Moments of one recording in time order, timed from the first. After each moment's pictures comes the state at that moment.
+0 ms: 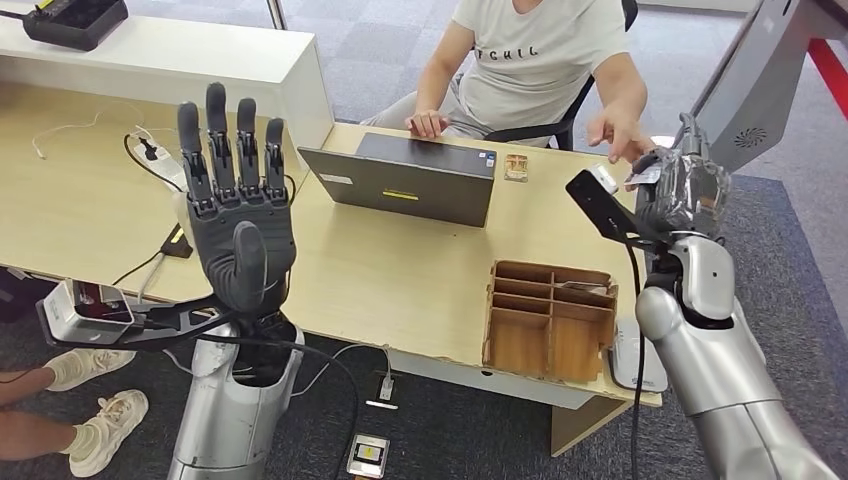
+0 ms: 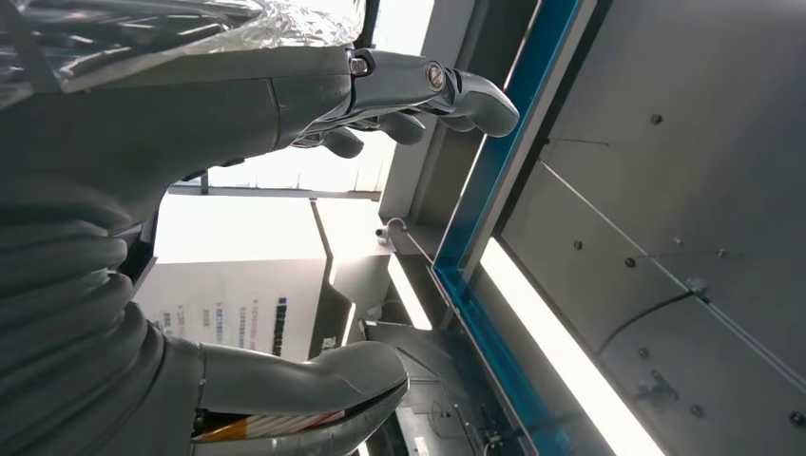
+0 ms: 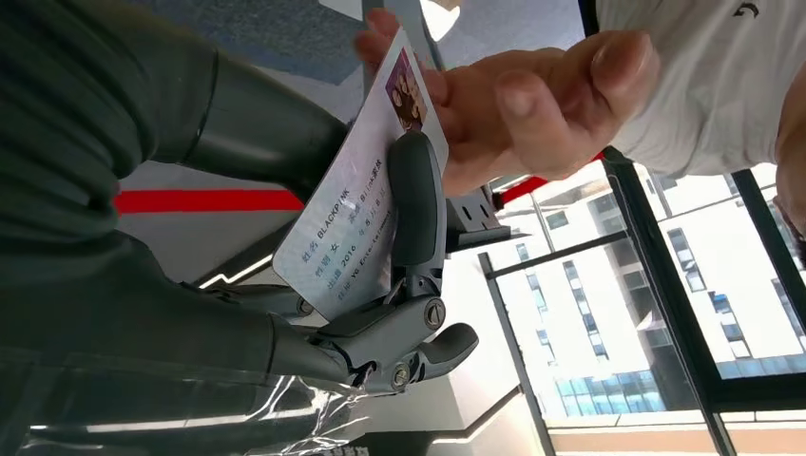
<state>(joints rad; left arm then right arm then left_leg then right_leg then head) -0.28 -0.21 -0.32 -1.80 0.45 -0.28 -0.70 -0.85 -0.12 0.50 -0.87 1.07 -0.37 0.19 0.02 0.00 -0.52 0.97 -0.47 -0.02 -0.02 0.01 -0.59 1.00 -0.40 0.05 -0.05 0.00</state>
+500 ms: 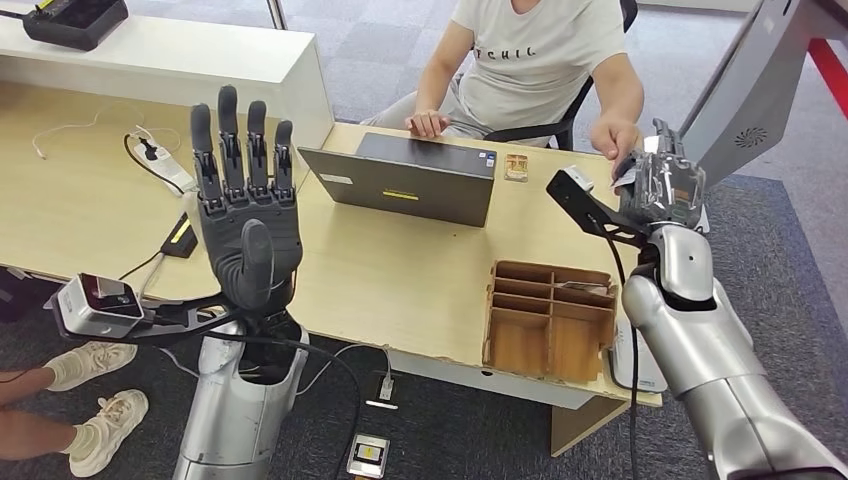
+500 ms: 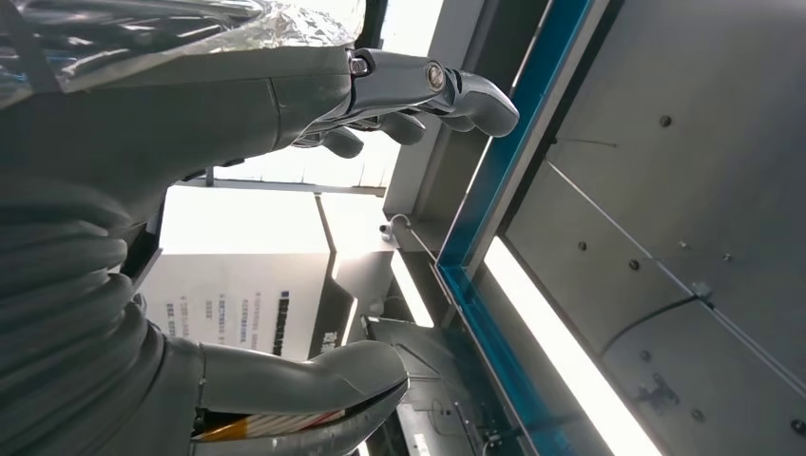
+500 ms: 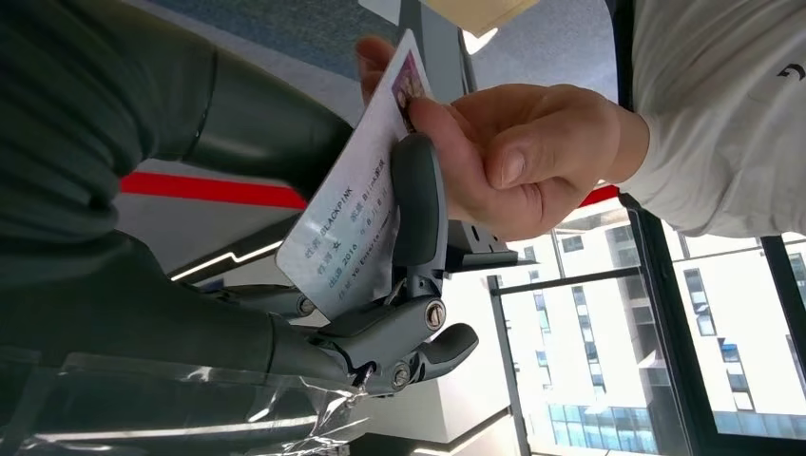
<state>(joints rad) -0.28 -0.23 -0.30 -1.77 0.45 -0.31 -0.70 -0.93 -0.07 0.57 -0.69 1.10 -0.34 0.21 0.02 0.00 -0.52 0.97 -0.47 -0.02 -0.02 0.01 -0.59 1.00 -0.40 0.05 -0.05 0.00</state>
